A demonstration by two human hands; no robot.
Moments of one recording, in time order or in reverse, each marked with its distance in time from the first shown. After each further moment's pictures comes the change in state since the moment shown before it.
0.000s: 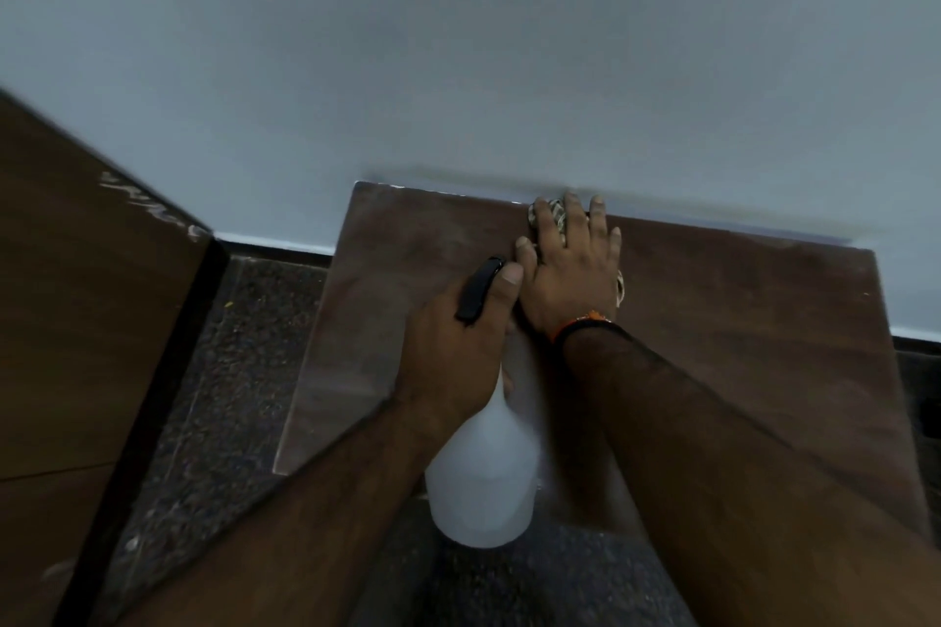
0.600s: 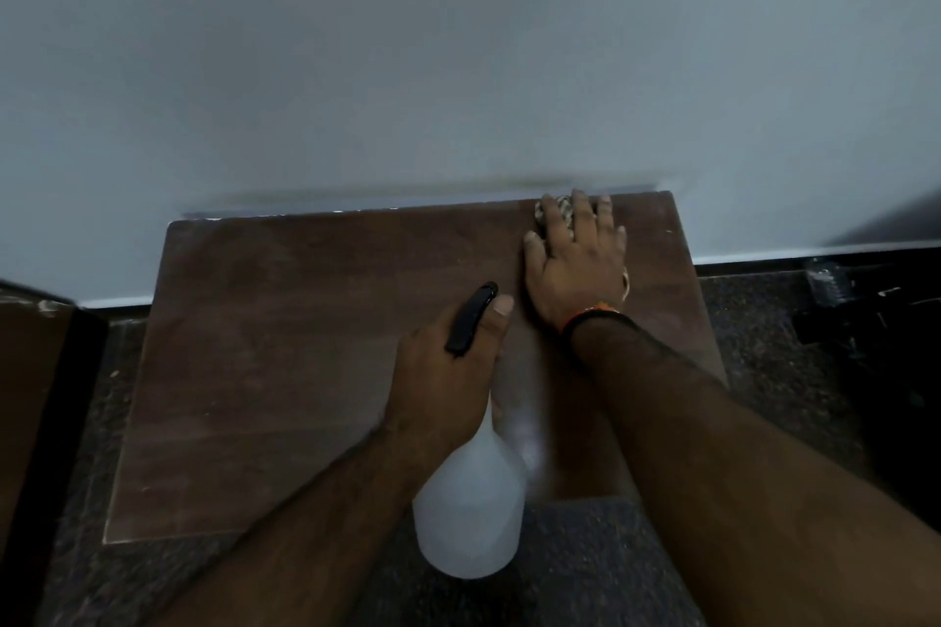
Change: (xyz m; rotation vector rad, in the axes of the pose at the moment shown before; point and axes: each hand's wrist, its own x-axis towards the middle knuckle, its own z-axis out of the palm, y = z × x) left_hand -0.046 0.026 0.135 0.077 -0.245 0.029; right_hand -0.021 0.175 -0.062 0.012 0.089 0.230
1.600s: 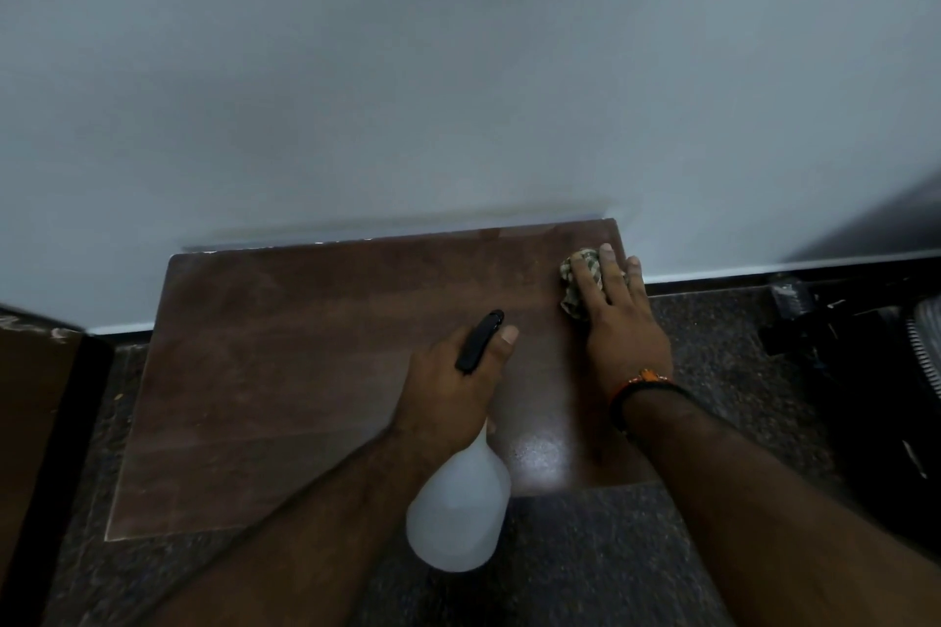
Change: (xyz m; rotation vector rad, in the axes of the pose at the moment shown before) left_hand -0.014 0.026 0.034 -0.005 -0.113 -0.054; right_hand -0.055 0.072 -0.078 -0.117 -0.157 -0.026
